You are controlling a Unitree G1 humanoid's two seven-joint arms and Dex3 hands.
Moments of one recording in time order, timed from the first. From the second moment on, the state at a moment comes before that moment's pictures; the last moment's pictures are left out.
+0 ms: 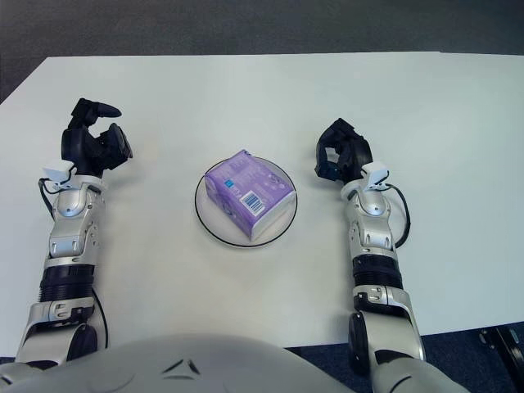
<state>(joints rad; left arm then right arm) -0.19 0.12 0.19 0.03 -0.11 -0.16 0.05 -0.29 -0.23 -0.17 0.38 0.17 -0.22 0.16</state>
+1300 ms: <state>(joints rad) -0.19 0.12 0.18 0.14 -0.18 -0.23 0.02 -0.29 -0.23 -0.17 0.38 0.17 -0.22 0.17</state>
